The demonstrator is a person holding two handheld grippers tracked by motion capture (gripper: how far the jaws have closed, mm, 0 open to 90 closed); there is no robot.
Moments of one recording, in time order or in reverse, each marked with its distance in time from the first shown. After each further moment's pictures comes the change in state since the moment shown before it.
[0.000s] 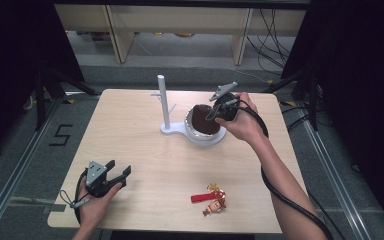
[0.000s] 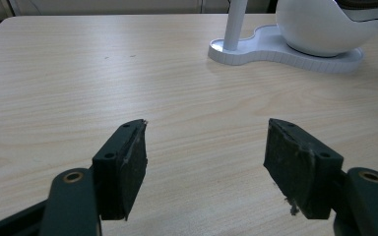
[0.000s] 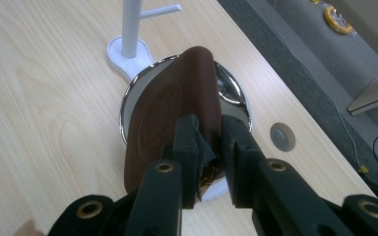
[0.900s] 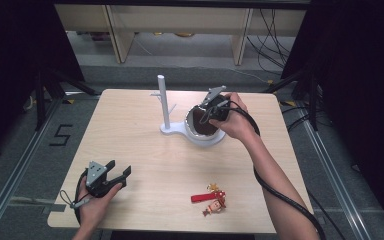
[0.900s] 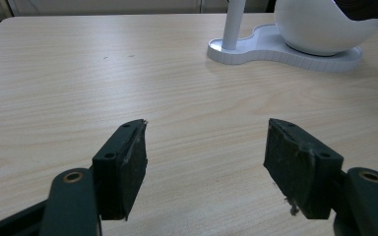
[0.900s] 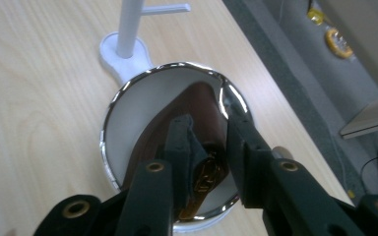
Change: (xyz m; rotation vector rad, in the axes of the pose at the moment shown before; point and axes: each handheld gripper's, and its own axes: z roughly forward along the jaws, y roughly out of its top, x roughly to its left) left arm 0.000 0.000 0.000 -0.006 -0.009 0.005; right arm 0.000 0.004 0.037 -0.016 -0.014 -0.119
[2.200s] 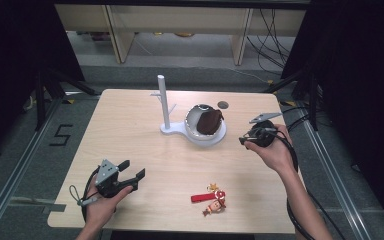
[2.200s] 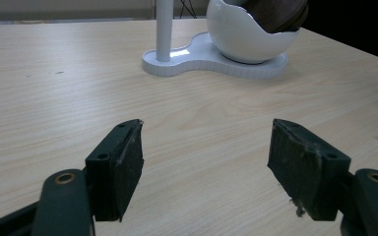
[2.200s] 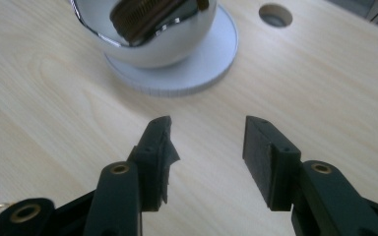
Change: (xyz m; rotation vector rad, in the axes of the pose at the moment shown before) left arm -0.034 0.021 0.003 0.007 -0.180 0.066; right arm 0.006 -0.130 -0.057 0.035 0.012 0.470
